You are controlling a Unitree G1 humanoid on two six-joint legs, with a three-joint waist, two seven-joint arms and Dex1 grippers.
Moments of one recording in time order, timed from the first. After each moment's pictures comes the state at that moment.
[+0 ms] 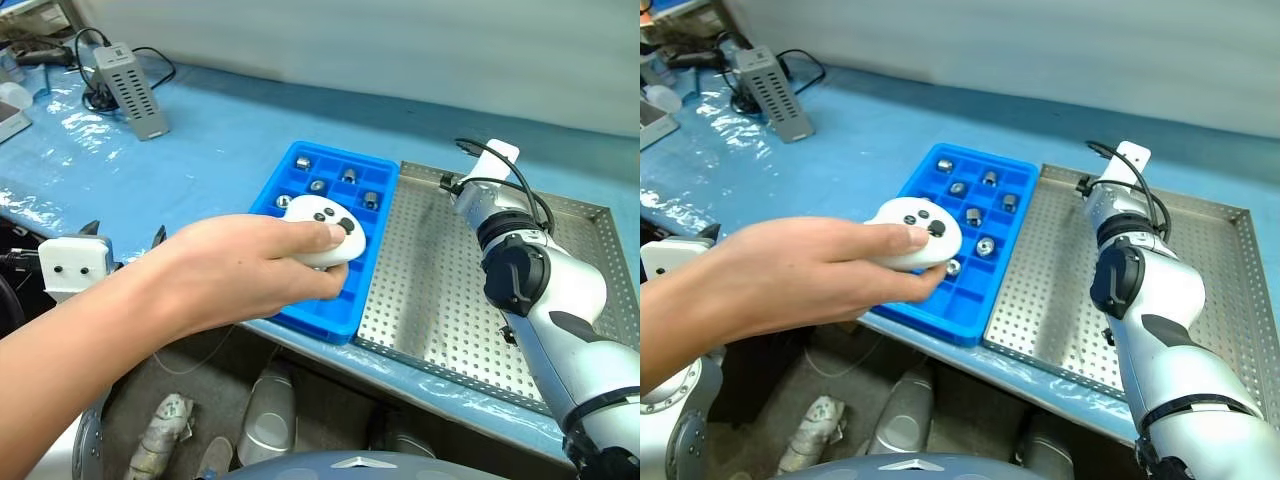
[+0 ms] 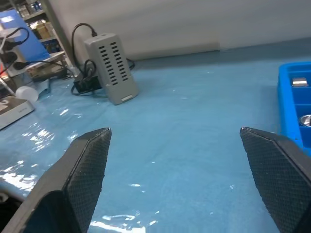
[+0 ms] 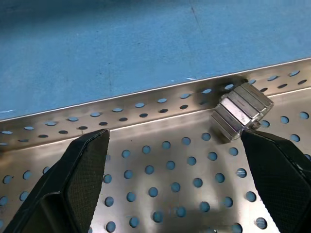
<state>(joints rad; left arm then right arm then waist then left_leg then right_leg) 0.24 0.30 0.41 -0.85 -0.23 0.54 -0.13 -1.23 -0.40 -0.54 1.39 0.02 0.24 -0.30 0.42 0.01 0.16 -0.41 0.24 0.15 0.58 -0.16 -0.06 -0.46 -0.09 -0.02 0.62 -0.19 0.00</state>
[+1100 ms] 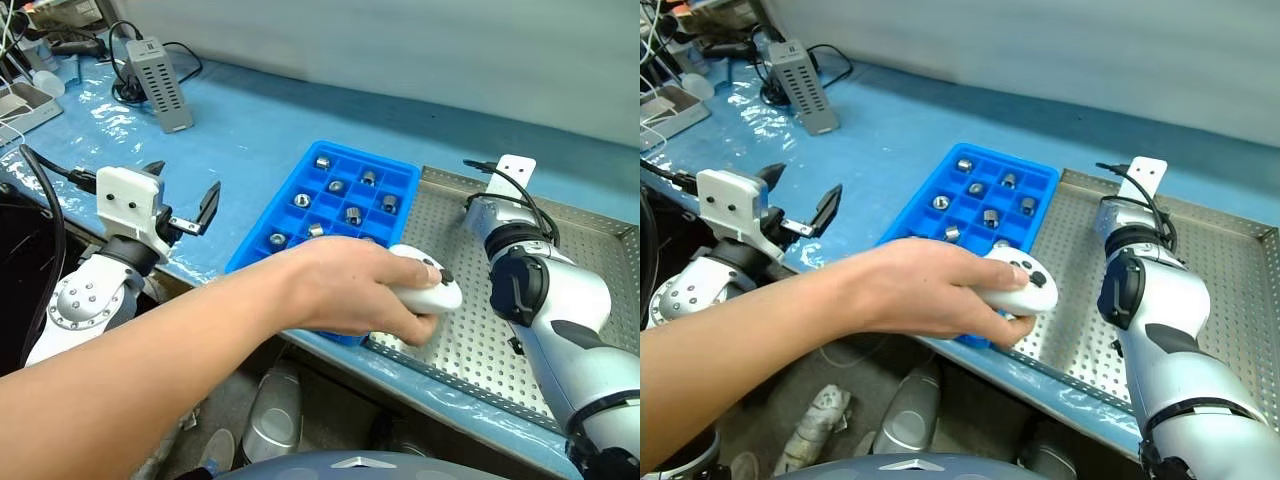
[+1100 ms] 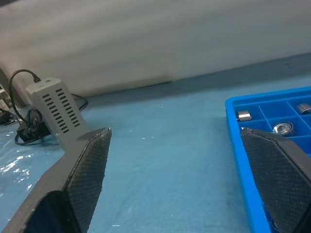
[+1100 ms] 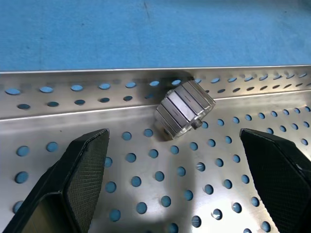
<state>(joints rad) -0.13 0.47 0.27 -0.71 -0.31 0.63 -0.25 -1.16 -0.44 -0.46 1.39 -0.08 0.26 -0.48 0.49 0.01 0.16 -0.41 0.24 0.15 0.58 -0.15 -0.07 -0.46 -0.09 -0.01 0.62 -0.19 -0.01</state>
